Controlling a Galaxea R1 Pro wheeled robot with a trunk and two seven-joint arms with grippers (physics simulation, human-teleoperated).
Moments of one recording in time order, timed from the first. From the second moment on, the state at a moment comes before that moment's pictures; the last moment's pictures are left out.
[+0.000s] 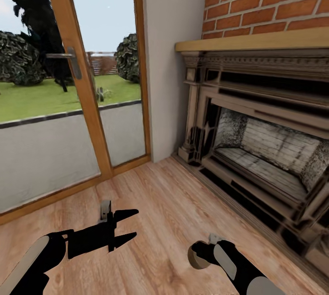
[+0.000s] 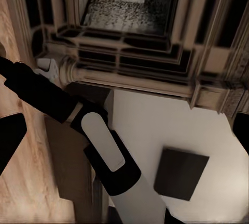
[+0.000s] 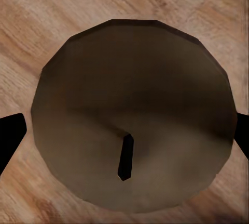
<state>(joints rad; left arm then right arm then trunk) -0.19 0.27 -0.12 -1.56 2.03 0.99 0.34 -0.54 0.00 0.31 -0.50 -0.72 0.44 -0.18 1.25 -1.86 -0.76</state>
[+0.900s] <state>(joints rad) -0.19 0.27 -0.12 -1.56 2.02 0.99 0.35 -0.54 -0.02 0.30 -0.47 -0.72 0.44 -0.14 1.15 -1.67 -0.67</state>
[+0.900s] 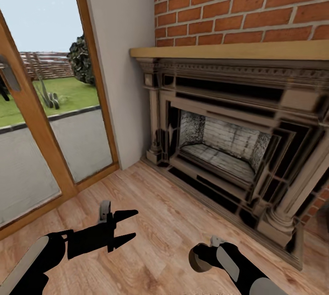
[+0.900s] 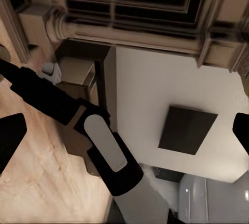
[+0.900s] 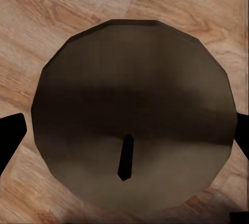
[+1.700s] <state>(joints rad) -0.19 0.27 -0.12 -1.56 2.02 0.99 0.35 -0.54 -0.01 0.30 -0.44 -0.72 0.42 -0.14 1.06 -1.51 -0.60</state>
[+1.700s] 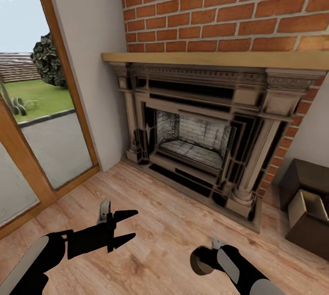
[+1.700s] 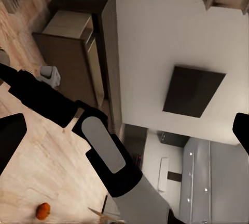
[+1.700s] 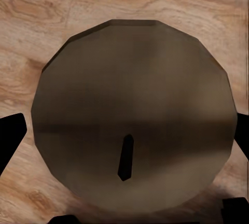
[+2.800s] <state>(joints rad) -0.19 0.27 -0.11 -1.56 2.02 0.99 0.34 -0.54 -0.02 0.30 -0.44 -0.72 0.42 -0.14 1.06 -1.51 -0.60</state>
